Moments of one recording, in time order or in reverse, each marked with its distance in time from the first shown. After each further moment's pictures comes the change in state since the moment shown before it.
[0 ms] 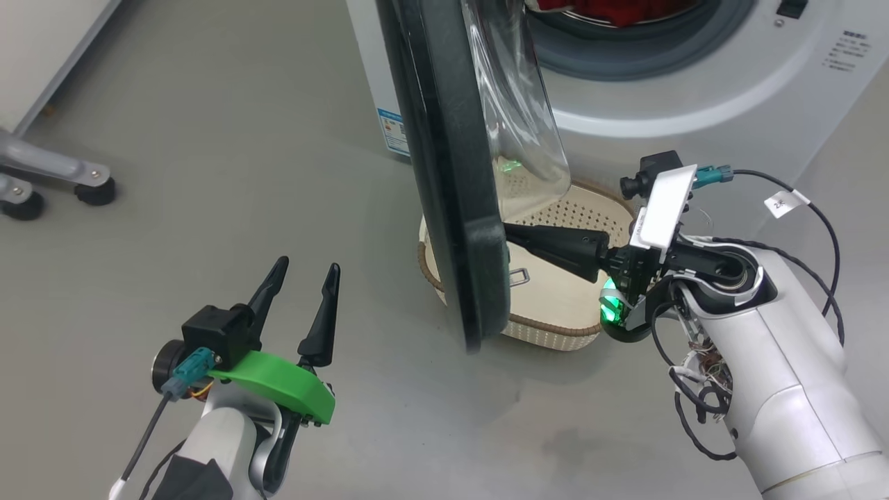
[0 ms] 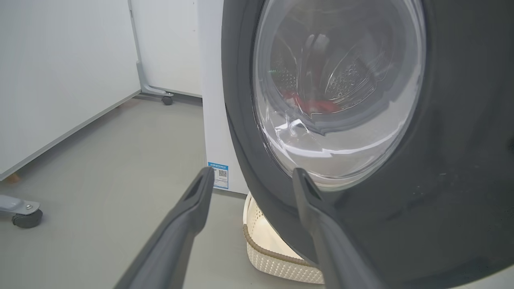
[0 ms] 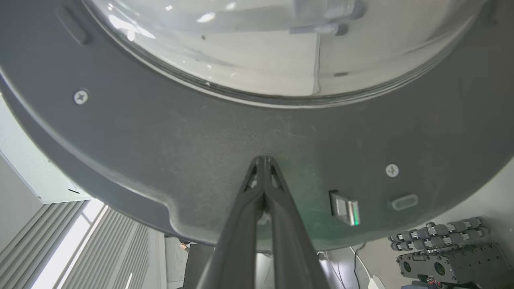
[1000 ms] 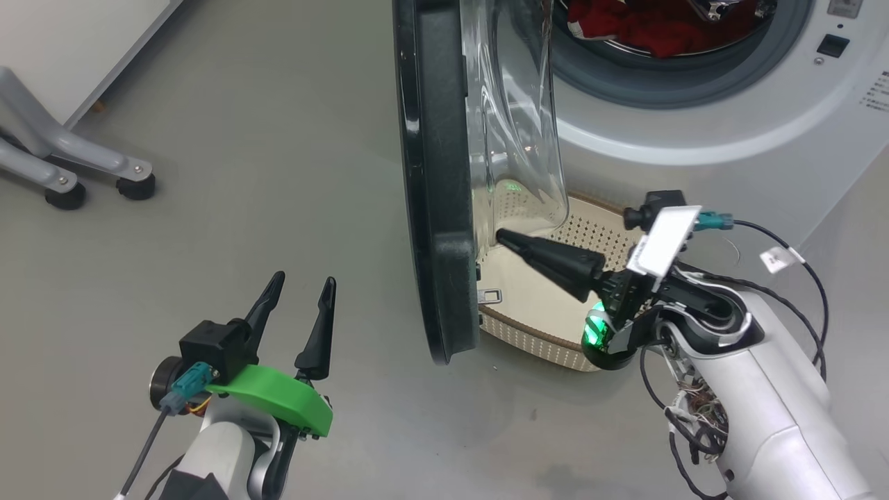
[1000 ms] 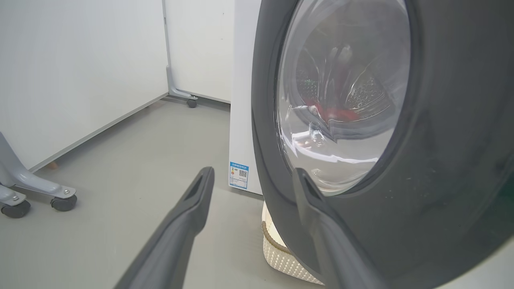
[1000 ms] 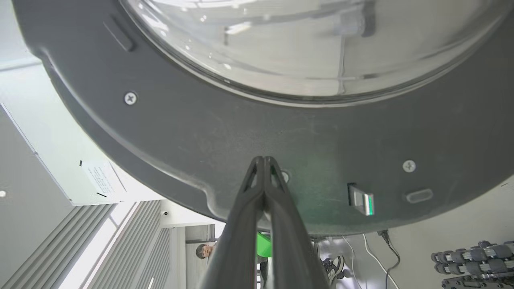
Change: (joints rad) left arm 0.041 0.000 0.007 -0.011 -0.002 0.006 0.000; right arm 0.107 0.008 0.054 -0.092 0.130 0.000 -0.177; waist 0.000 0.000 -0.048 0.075
